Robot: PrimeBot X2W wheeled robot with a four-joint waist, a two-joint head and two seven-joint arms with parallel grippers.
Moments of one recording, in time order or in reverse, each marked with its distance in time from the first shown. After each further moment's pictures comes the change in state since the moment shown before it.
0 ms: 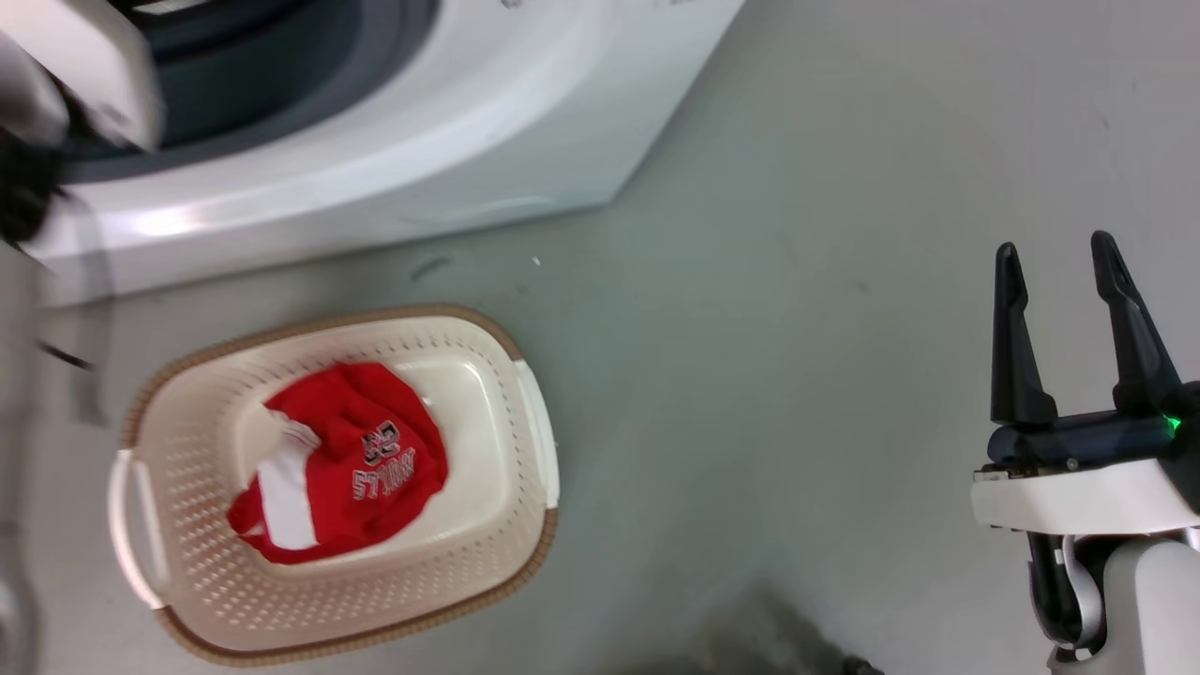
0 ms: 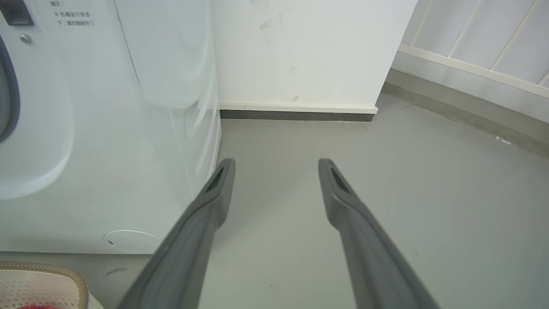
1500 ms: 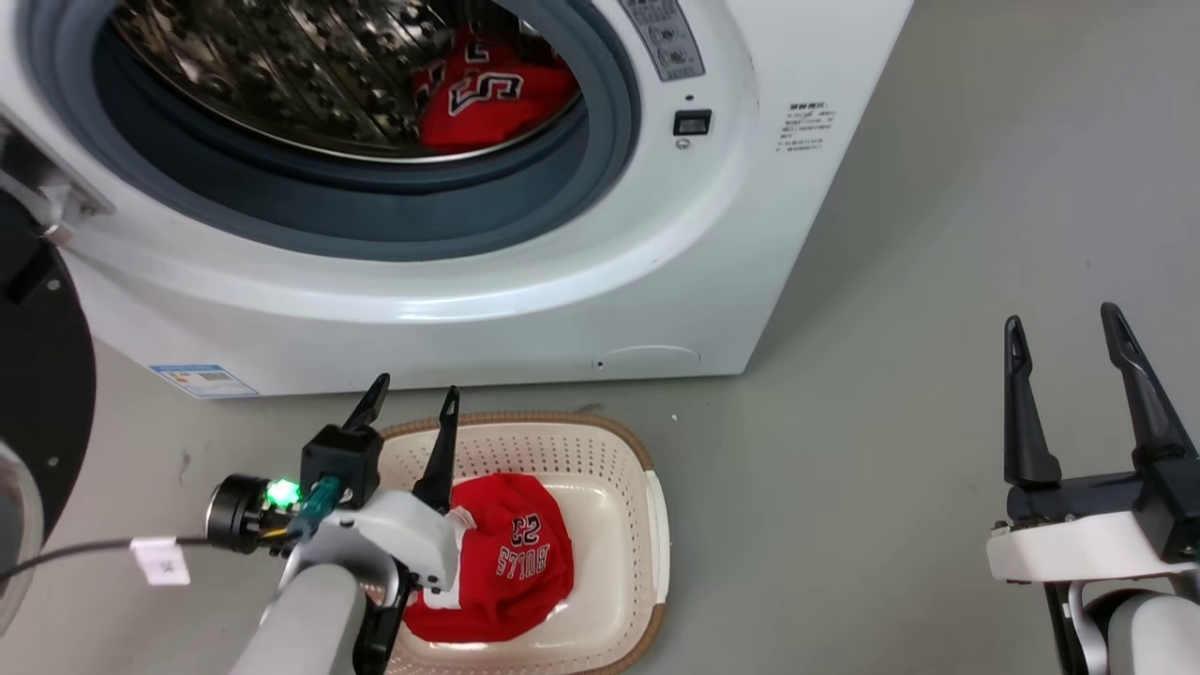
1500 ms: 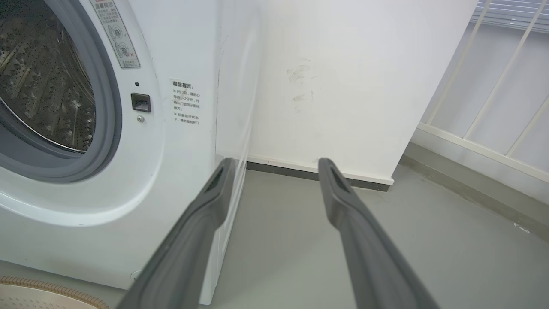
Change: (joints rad) left arm 0.617 -0.232 -0.193 0.070 -0.025 0.166 -0.470; right arm 0.090 0.001 -0.055 0.014 -0.173 0.000 0.000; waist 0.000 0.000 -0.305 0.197
